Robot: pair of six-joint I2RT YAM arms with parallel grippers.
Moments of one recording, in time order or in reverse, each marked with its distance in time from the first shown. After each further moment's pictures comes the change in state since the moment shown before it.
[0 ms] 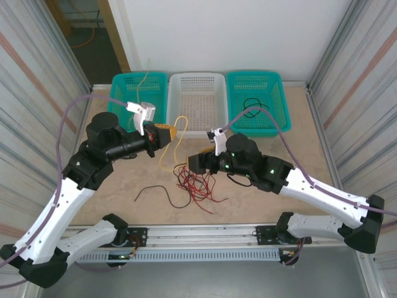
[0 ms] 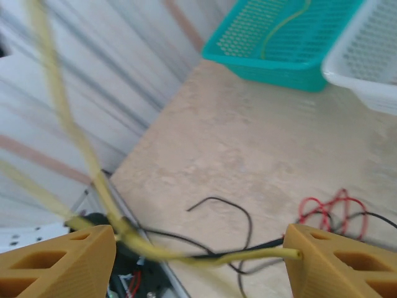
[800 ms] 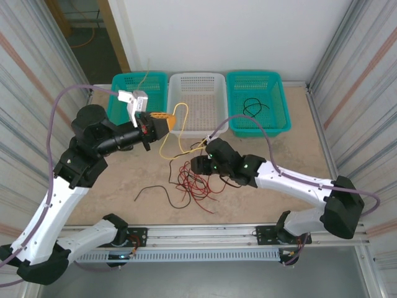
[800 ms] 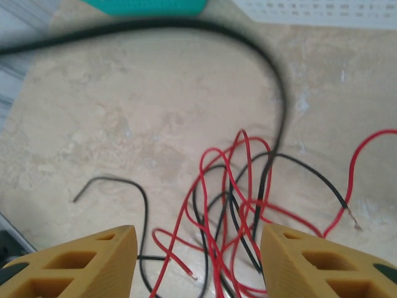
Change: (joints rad) left arm 0.000 0.029 0.145 0.053 0.053 -0.019; right arm -0.060 0.209 -0.100 -0.026 0.130 0.089
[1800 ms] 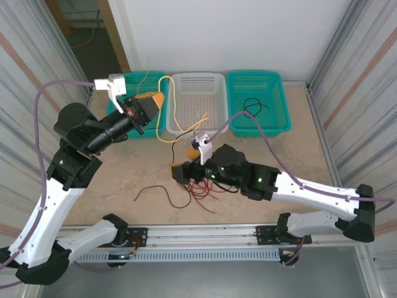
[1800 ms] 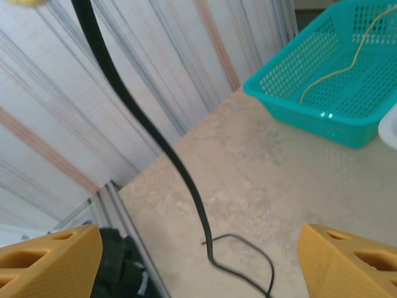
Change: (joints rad) left arm 0.011 0.006 0.069 0.139 -0.196 -0.177; right arm 0.231 -0.121 0.126 0.215 0.065 -0.212
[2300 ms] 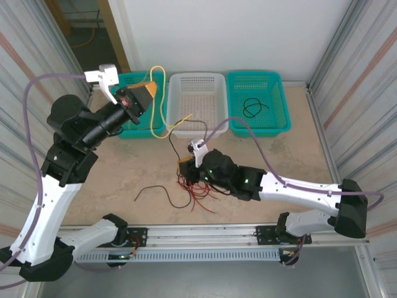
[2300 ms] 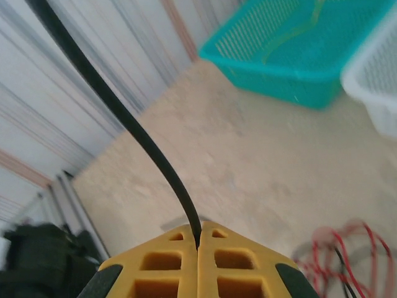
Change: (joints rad) left arm 0.066 0.060 0.140 -0.090 -0.058 -0.003; right arm -0.023 0.059 -0.153 0.048 0.062 0.072
